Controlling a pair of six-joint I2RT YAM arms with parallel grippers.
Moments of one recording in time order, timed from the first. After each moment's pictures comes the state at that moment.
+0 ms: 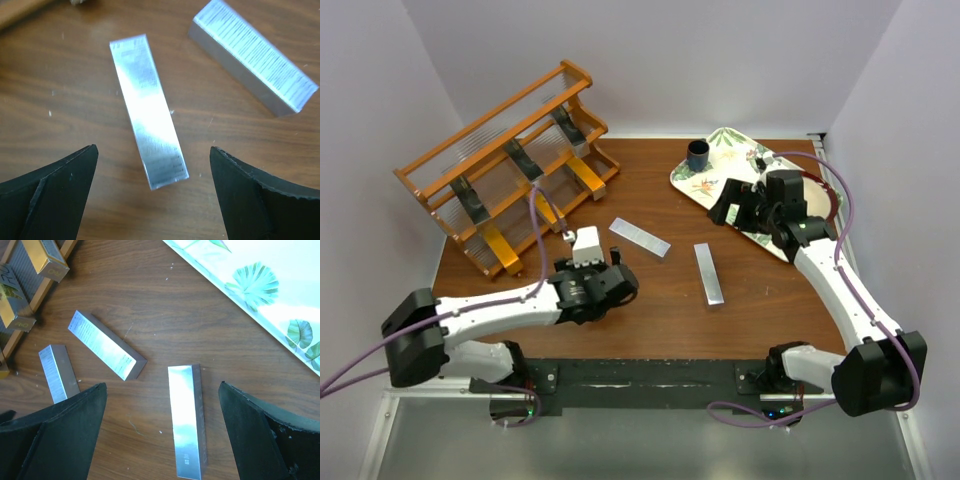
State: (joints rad) left arm -1.09 1.26 0.81 -0.62 -0.91 -1.10; right arm 0.21 1.19 1.01 -0.46 -0.15 0.43
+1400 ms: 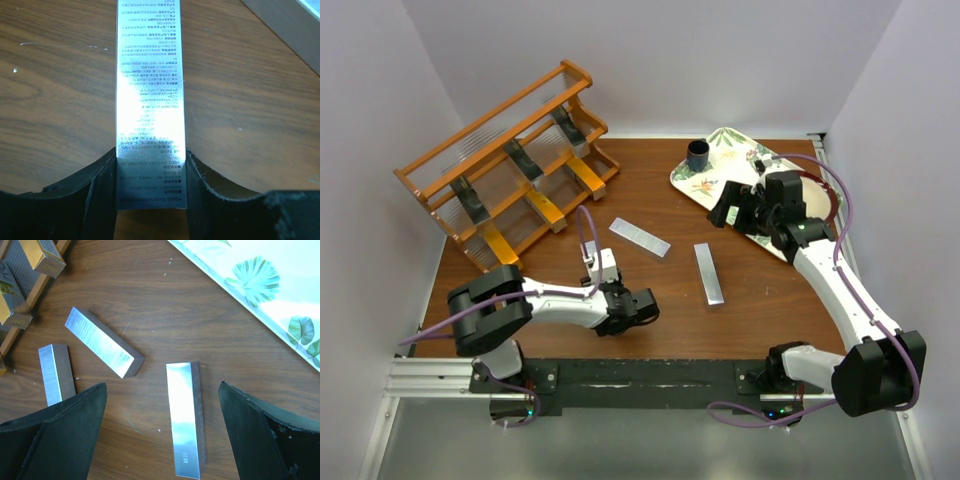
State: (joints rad) left arm -1.17 1.65 0.80 -0.60 -0.98 -1.44; right arm 0.21 1.18 0.99 -0.46 -0.15 0.42
